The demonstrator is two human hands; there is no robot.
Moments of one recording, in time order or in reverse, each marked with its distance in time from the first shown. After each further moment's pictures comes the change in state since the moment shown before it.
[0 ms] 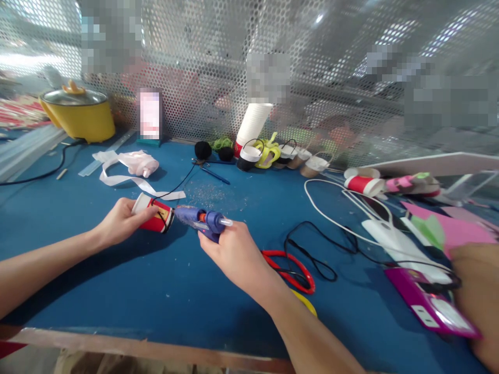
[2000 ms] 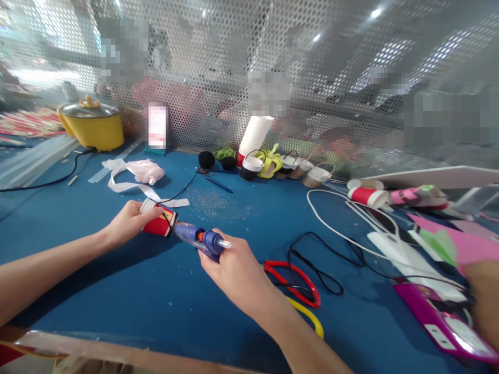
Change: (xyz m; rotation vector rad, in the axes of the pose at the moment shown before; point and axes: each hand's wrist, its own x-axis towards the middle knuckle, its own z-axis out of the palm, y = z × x) left_hand 0.009 0.005 0.003 -0.019 0.077 -0.144; right_hand -0.010 -0.002 -0.002 -0.015 -0.081 -0.060
